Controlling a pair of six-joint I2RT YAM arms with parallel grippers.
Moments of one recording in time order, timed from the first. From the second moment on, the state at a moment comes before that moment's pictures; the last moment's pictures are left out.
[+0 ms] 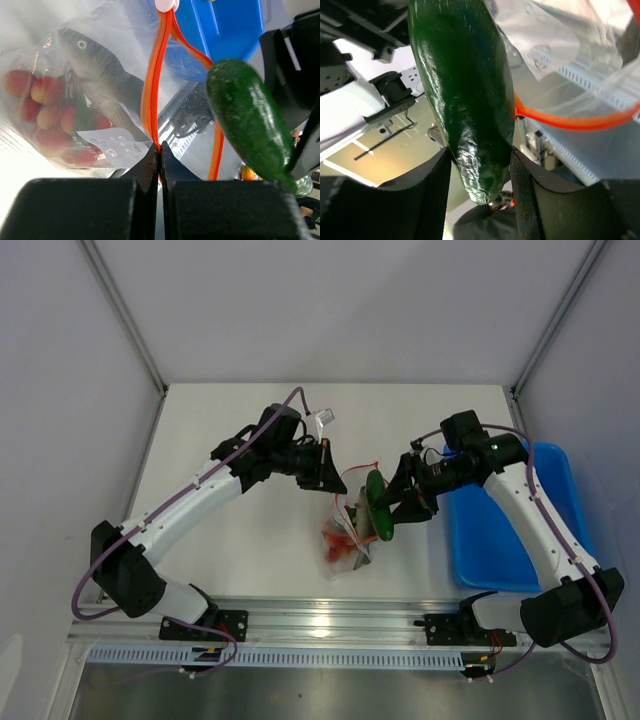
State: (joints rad) left arm -0.65 1.44 1.33 -0.59 0.57 -0.58; right arm 0.33 1.30 1.37 -1.23 -1.01 0.72
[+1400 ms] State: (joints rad) left arm -0.67 1.48 1.40 -0.60 0.62 -0.58; right arm 0.56 1.61 1.57 -1.21 -0.46 0.63
